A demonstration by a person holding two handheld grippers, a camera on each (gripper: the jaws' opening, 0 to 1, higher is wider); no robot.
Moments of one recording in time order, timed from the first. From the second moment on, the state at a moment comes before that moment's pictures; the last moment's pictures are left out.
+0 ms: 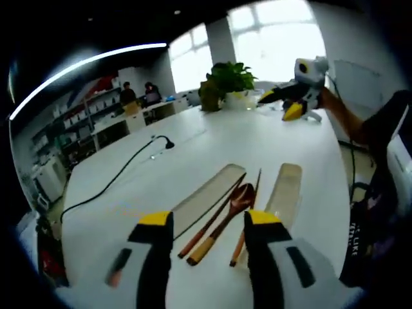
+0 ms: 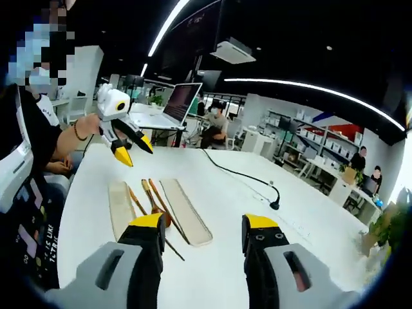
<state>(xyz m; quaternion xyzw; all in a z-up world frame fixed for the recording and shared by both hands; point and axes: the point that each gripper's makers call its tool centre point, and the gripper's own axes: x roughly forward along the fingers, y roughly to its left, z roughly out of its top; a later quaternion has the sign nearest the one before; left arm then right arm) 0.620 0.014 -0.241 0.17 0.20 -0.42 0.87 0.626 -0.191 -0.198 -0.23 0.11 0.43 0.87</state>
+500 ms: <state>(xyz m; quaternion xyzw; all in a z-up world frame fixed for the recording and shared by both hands) 0.621 -0.015 -0.286 0.24 0.29 -0.48 0.79 0.638 -0.162 -0.262 -0.29 0.21 0.51 0.78</state>
